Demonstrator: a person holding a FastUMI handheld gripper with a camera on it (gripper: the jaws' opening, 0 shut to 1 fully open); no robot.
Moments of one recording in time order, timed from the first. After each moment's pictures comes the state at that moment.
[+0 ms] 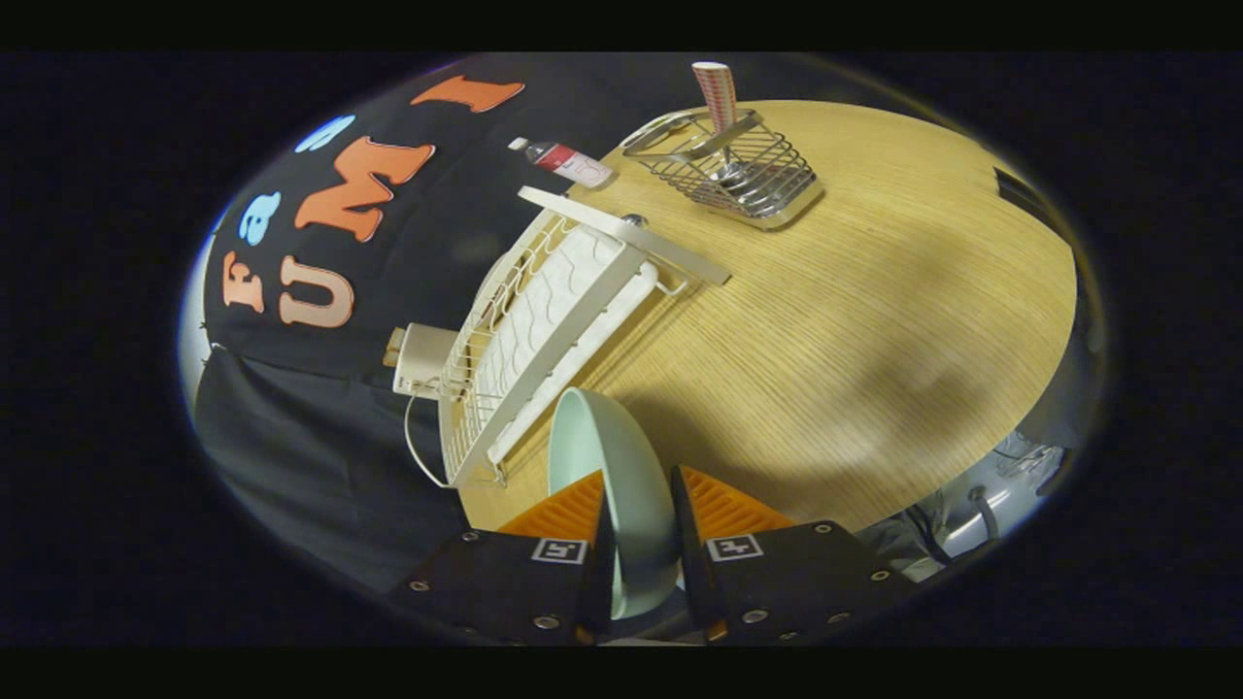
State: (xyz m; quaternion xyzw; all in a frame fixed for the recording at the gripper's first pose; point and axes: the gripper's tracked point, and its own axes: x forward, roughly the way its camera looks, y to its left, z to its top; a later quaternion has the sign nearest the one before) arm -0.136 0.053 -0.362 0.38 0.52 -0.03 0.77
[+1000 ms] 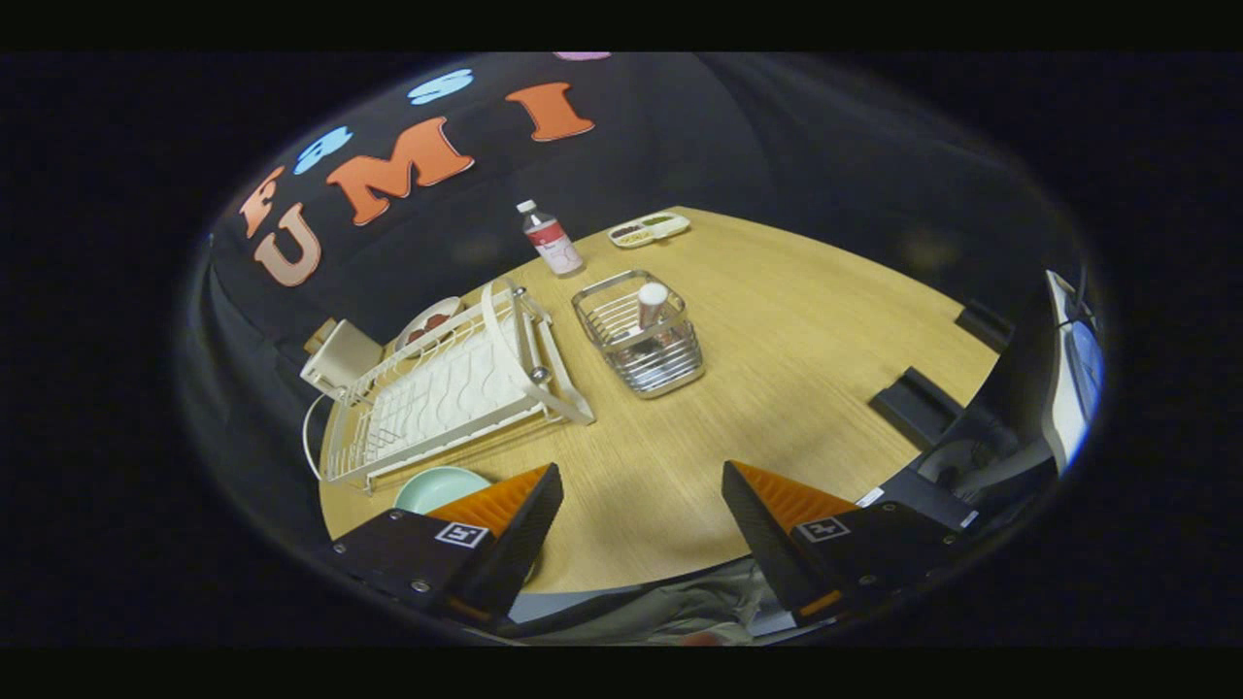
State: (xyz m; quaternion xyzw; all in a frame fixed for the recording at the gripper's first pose) arm -0.102 -0.110 -0.302 0.15 0.43 -0.11 0.88
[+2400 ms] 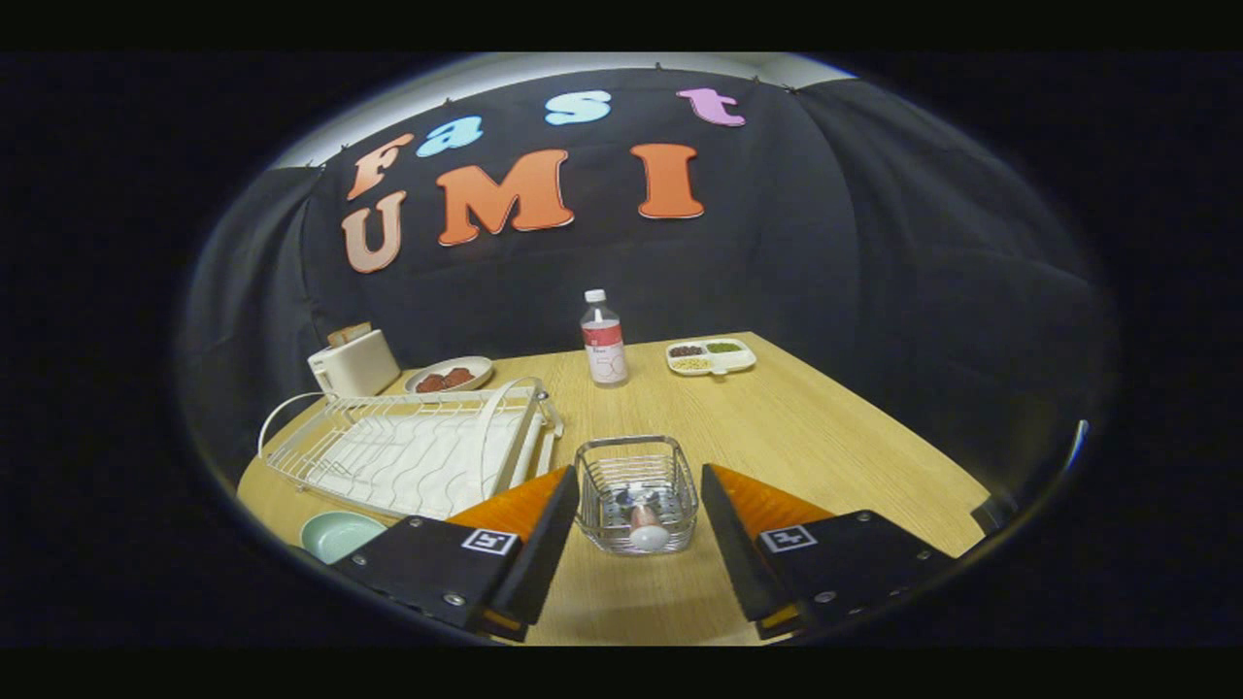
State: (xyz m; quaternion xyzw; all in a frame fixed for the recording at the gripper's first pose) arm 0.009 -0.142 -0.296 0.02 0.27 -0.02 0.96
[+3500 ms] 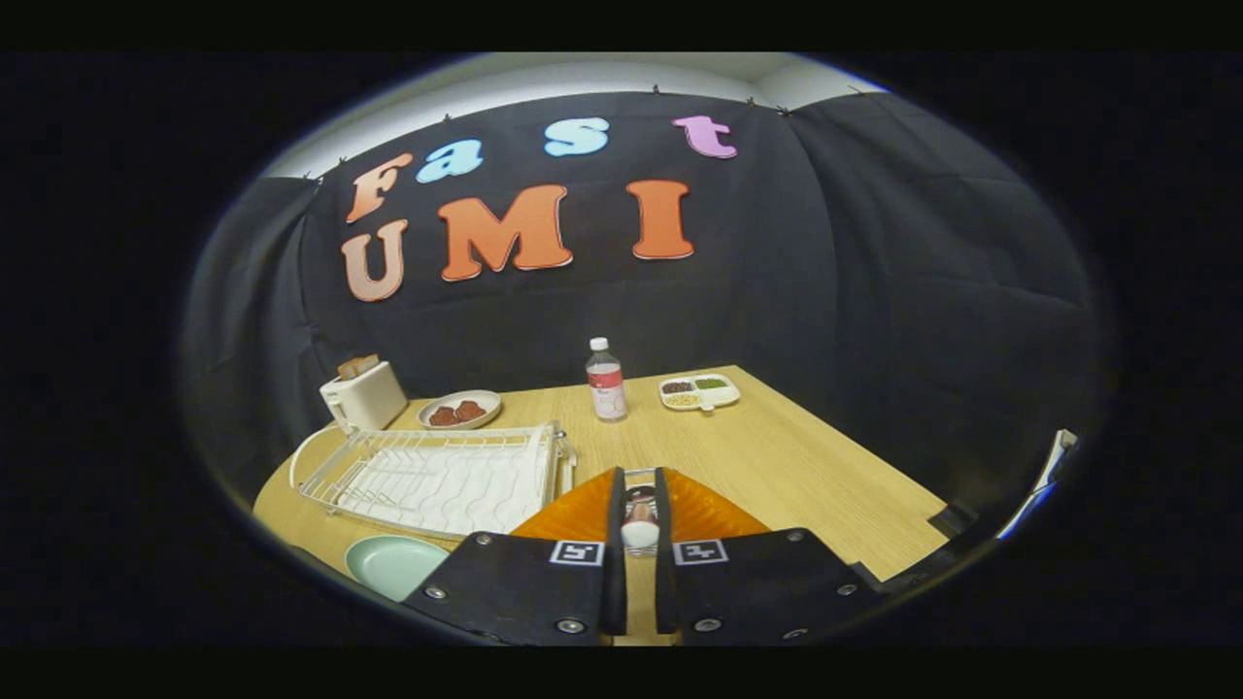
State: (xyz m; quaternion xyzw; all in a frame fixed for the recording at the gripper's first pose) arm -0.026 -0.120 -0.196 0.02 0.22 -0.04 0.98
